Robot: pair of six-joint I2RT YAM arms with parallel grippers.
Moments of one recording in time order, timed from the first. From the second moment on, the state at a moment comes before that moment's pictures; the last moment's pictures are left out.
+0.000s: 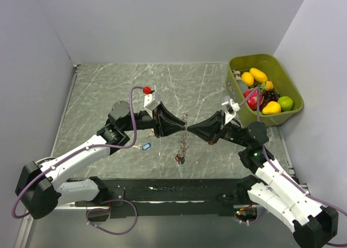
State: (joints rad) left arm -0.74 1.14 0.83 0.49 0.76 -0.38; right arm 0.51 0.71 0.55 0.44 -0.74 0.53
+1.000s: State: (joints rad) left arm -0.75 1.08 0.82 0.29 0.70 -0.20; right arm 0.50 0.59 0.56 0.35 -0.65 0.44
